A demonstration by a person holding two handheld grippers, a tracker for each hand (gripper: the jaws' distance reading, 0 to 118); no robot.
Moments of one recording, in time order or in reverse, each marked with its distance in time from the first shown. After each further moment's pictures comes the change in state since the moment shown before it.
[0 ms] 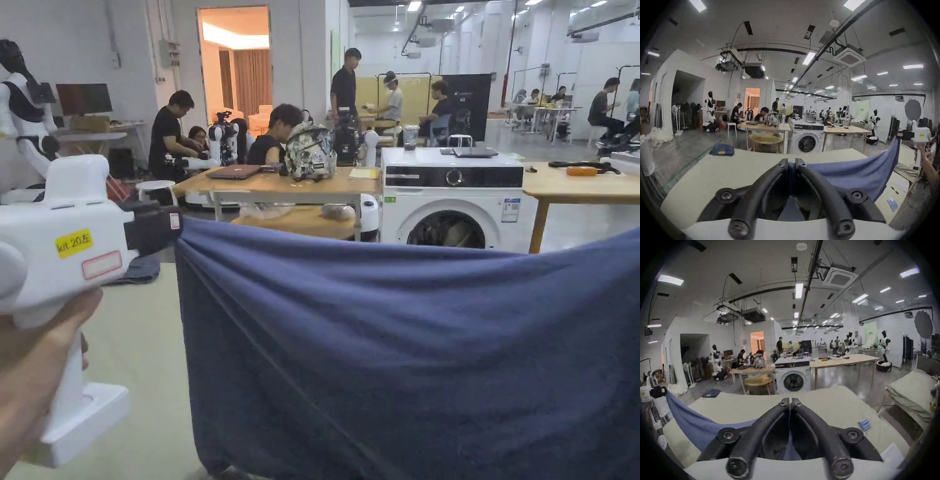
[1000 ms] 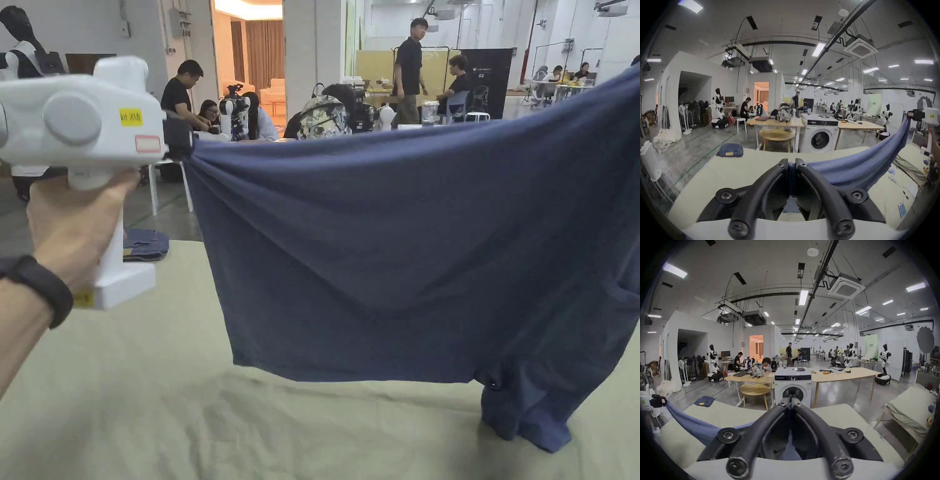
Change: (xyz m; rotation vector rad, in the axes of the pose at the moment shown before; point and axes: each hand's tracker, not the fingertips) left arm -0.019 0.040 -0.101 -0.095 0.116 -0.006; right arm -0.052 0.099 -0.130 0.057 -0.030 0.074
